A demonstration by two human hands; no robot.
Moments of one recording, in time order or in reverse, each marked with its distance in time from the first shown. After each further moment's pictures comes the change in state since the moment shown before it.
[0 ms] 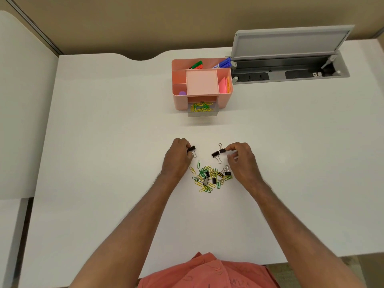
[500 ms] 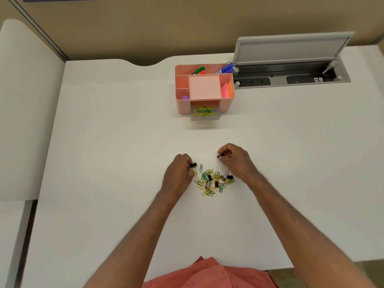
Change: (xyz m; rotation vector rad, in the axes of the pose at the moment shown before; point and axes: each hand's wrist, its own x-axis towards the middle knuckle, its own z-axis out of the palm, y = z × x) left_hand -0.037 -0.012 0.004 0.009 -0.035 0.013; right_hand 0.026 -0.010 0.010 0.091 -0.187 0.119
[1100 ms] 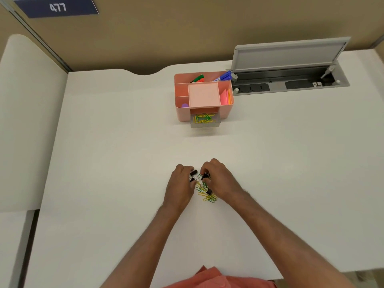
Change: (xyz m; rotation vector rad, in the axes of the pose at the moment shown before) left_hand -0.013 -0.007 0.012 -0.031 0.013 0.051; right_hand -0.026 -0.016 0.050 -0.420 -0.144 -0.254
